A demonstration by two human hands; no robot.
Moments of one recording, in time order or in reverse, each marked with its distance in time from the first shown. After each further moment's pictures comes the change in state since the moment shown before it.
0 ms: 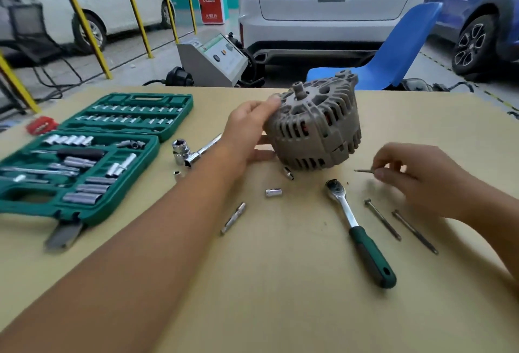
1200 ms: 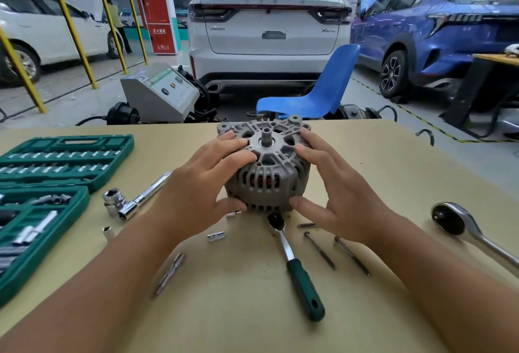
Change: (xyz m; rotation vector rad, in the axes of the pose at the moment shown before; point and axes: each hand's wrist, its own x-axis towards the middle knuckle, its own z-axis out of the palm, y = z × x) left_hand -0.010 -0.012 -0.009 1.065 -0.142 1.159; right_hand 0.008 -0.013 0.012 0.050 0.358 -0.309
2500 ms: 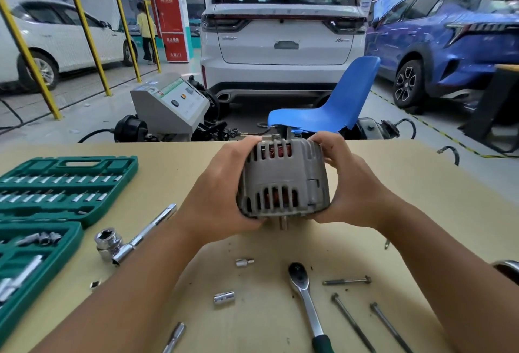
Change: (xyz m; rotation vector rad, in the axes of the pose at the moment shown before) left_hand 0.046 -0.045 0.031 -0.298 0.069 -0.139; right_hand 0.085 0.062 0.014 0.322 -0.075 0.010
